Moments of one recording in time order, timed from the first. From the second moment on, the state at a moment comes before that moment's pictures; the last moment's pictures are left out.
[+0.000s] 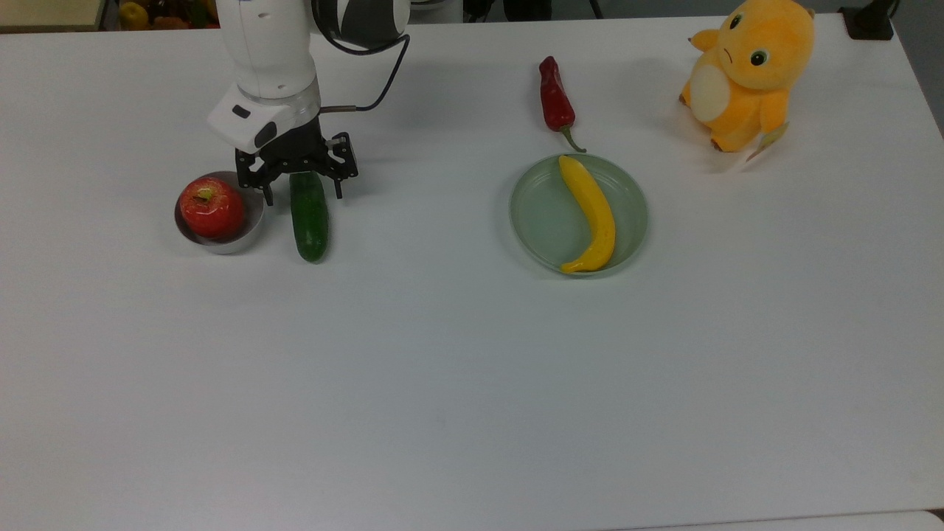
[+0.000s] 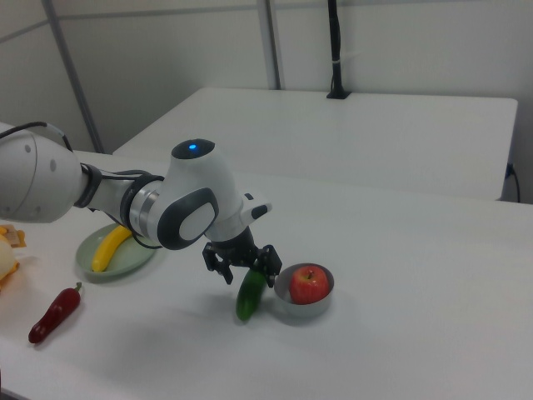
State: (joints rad) arm -0.01 0.24 -0.14 -2.10 0.03 2.51 -0.41
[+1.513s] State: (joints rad) arm 0.08 -0.05 -0.04 -1.66 0.09 1.67 0.06
